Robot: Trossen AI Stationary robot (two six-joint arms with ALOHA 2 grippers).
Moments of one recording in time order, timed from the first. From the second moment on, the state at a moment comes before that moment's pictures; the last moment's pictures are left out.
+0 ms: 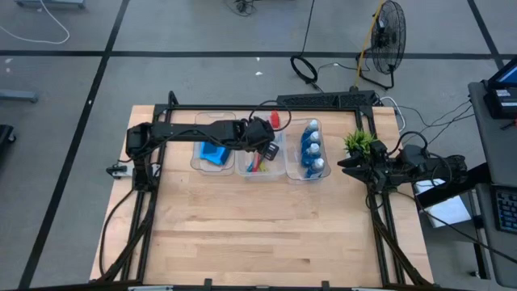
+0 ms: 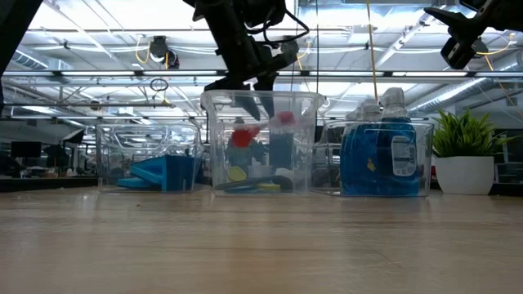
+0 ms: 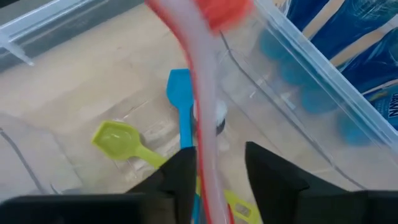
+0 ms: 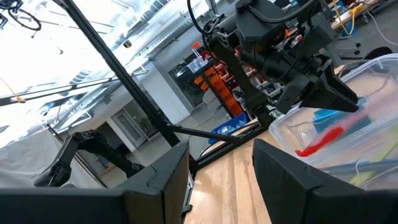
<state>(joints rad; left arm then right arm) 0.17 1.88 1.58 -0.70 -0.31 -0.71 0.13 0.05 0.31 -0.11 0.05 0.64</state>
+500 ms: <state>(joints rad) 0.17 1.88 1.58 -0.70 -0.27 -0.59 0.13 0.05 0.31 -0.11 0.05 0.64</state>
